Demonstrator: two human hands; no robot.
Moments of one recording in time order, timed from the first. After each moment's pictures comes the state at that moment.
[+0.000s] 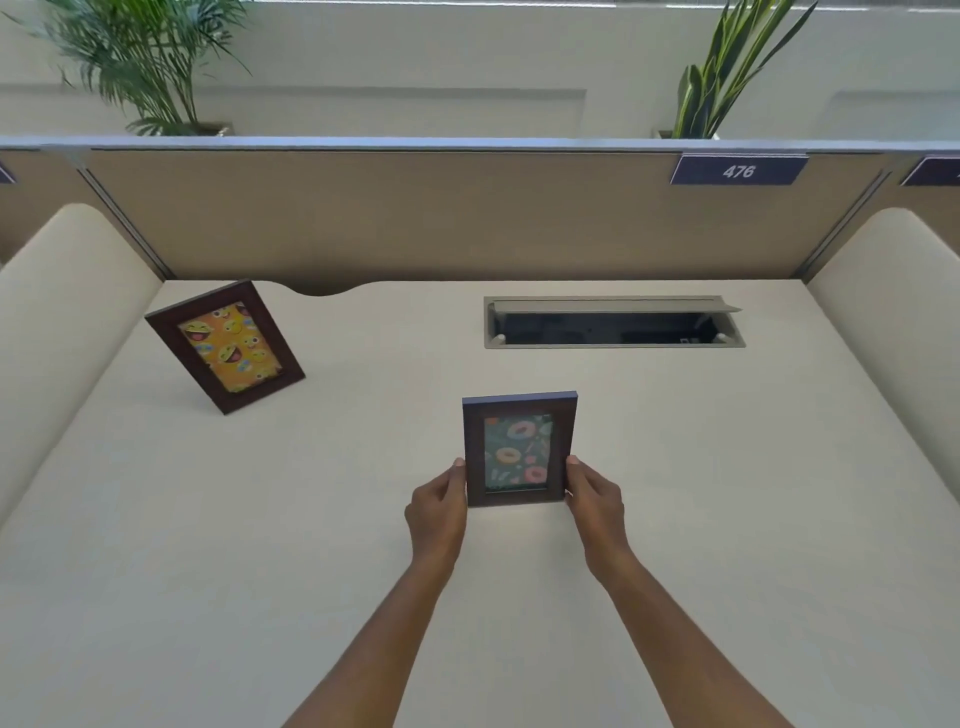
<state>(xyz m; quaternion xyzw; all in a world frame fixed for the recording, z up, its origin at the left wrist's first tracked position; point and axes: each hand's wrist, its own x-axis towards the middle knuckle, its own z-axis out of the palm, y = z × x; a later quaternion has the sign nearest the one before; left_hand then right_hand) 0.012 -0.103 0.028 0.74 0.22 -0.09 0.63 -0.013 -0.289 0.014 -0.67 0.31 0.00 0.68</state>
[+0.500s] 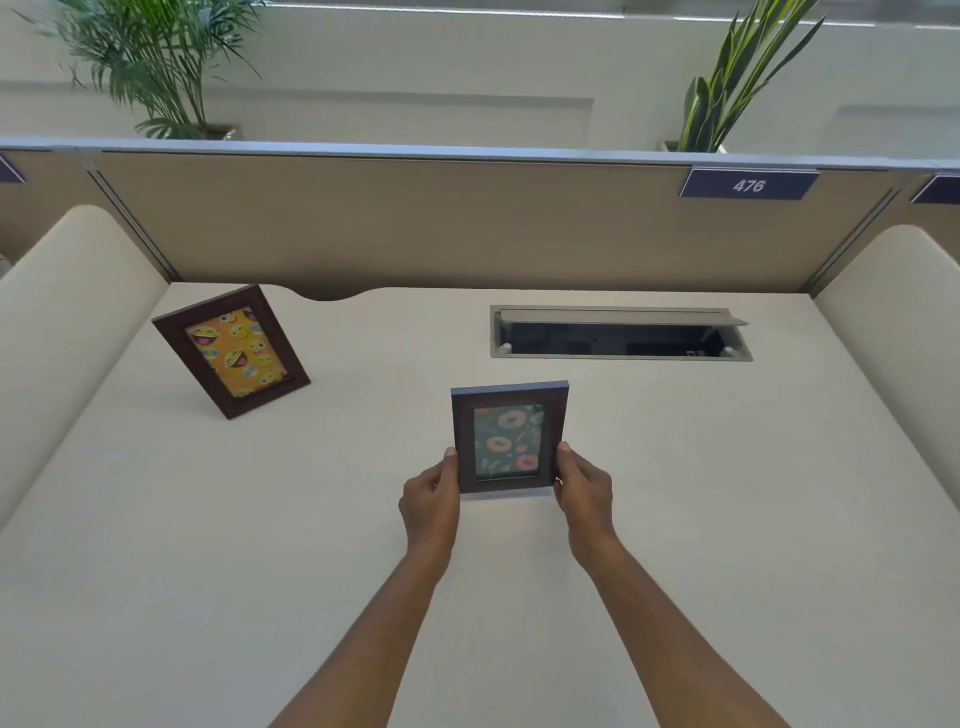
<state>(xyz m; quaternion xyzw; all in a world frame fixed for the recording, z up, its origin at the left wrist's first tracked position) 0.035 -0.097 0.039 0.72 0.24 -0.05 0.65 0.021 -0.271 0.024 -0.63 0.31 -0.02 0.71</state>
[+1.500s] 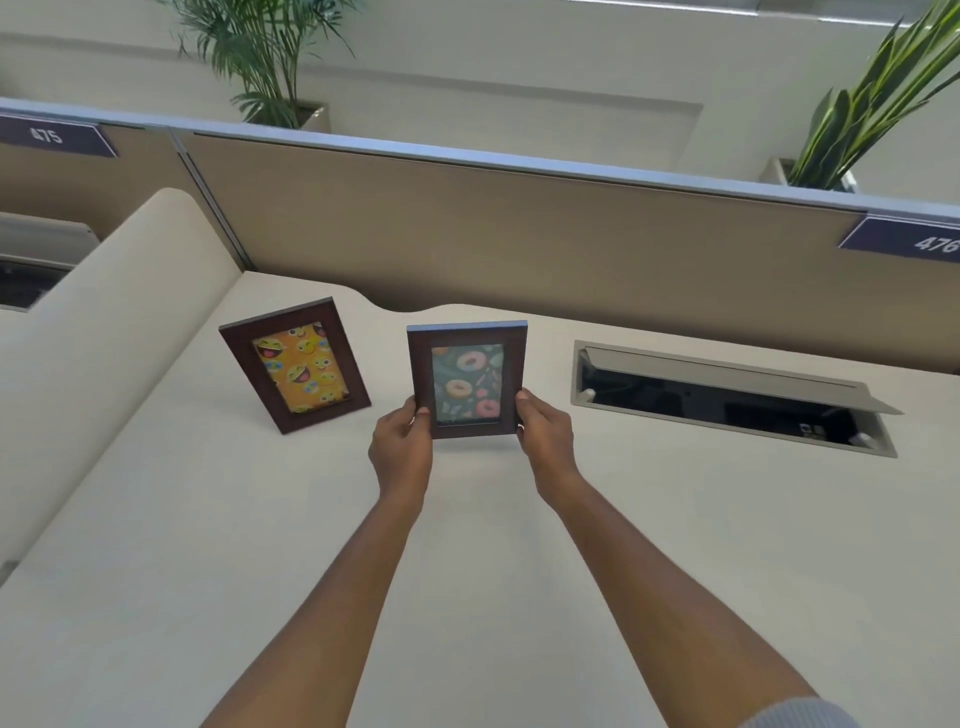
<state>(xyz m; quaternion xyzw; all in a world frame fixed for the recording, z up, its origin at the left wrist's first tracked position) 0.195 0.003 0.030 0.71 0.31 0.07 0.62 0.213 -0.163 0.032 -0.67 0.20 0.07 0.71</state>
